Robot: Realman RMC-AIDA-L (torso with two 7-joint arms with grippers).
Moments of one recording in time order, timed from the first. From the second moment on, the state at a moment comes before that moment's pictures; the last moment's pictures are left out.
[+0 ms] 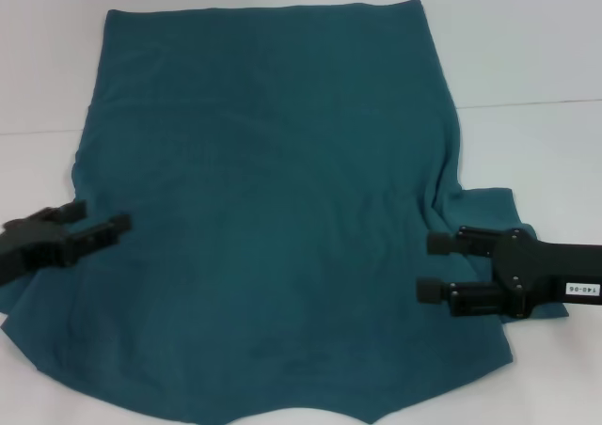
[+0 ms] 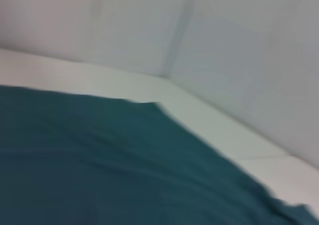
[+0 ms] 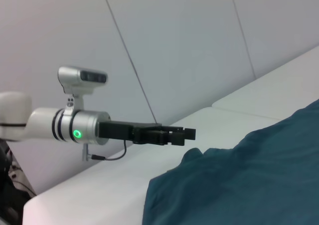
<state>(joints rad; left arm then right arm) -0.45 -2.15 0.48 0.78 1.99 1.33 -1.58 0.48 2.05 -0.61 -0.71 -2.00 -1.75 1.50</state>
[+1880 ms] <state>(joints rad) -0.46 -2.14 0.47 0.72 2.14 0.92 -1.79 0.48 2.05 -0.60 -0.71 -2.01 -1.71 1.53</state>
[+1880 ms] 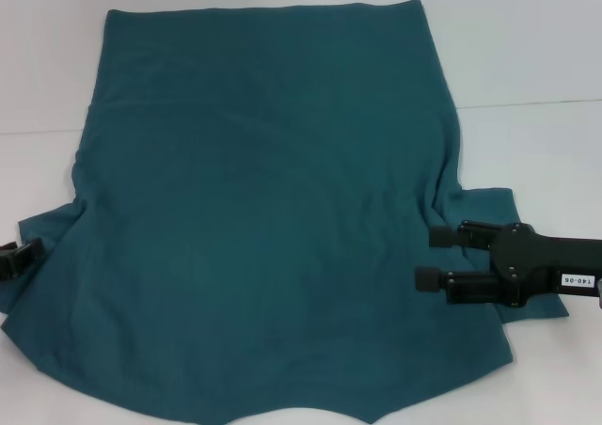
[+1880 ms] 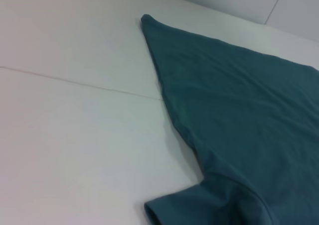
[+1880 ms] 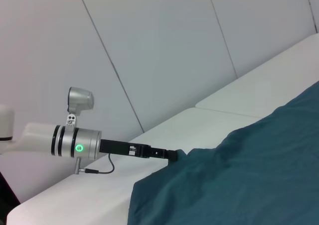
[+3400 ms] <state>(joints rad) -0.48 -2.13 0.46 0.80 2.15 0.82 -1.78 0.49 2.07 -0.60 -0.70 -2.00 -1.71 1.53</state>
